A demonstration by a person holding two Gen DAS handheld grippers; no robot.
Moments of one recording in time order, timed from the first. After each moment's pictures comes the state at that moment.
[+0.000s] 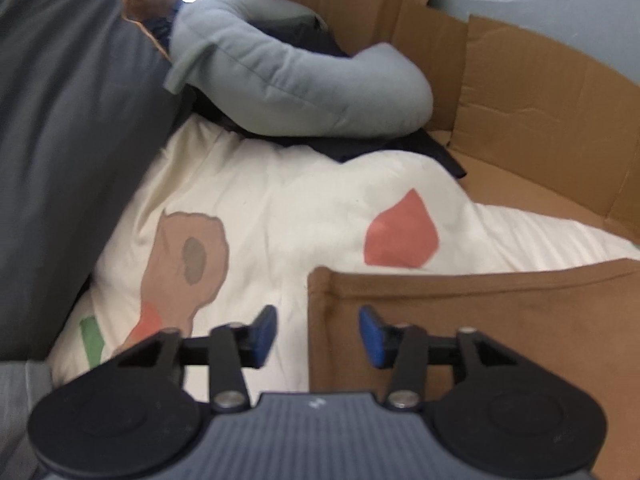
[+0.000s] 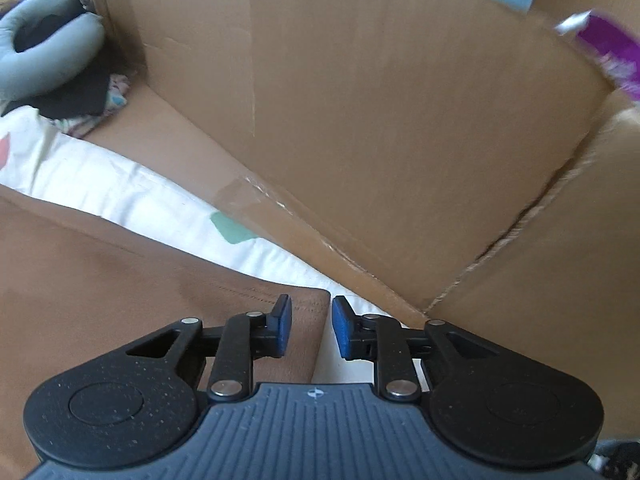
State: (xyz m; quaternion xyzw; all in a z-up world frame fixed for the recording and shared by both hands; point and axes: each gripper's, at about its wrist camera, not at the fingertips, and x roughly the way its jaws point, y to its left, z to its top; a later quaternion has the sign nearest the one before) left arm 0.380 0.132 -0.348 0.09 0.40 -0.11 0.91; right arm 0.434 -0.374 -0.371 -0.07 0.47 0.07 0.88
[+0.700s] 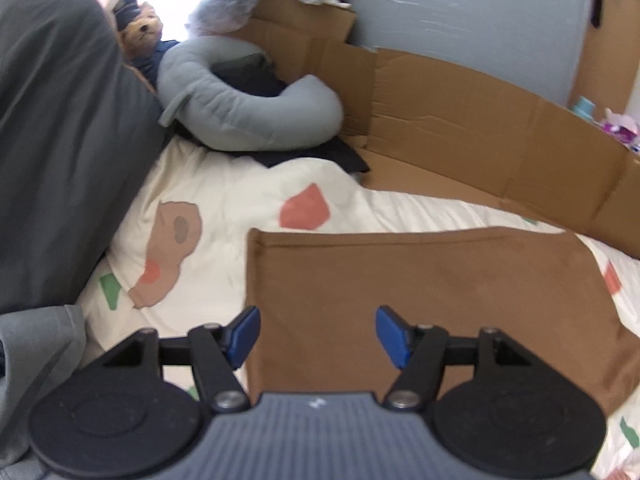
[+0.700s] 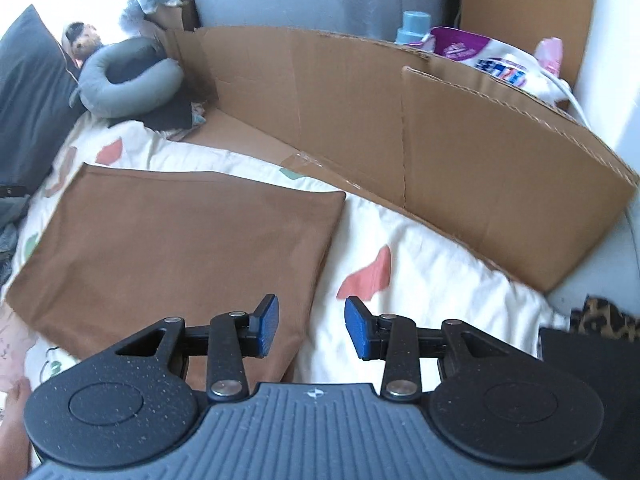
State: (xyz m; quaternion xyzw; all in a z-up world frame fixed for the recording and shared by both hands) left arm 0.269 0.118 -0.263 0.08 0.42 -0.16 0.89; right arm 0.229 -0.447 -0.284 0.00 0.44 0.12 0.89
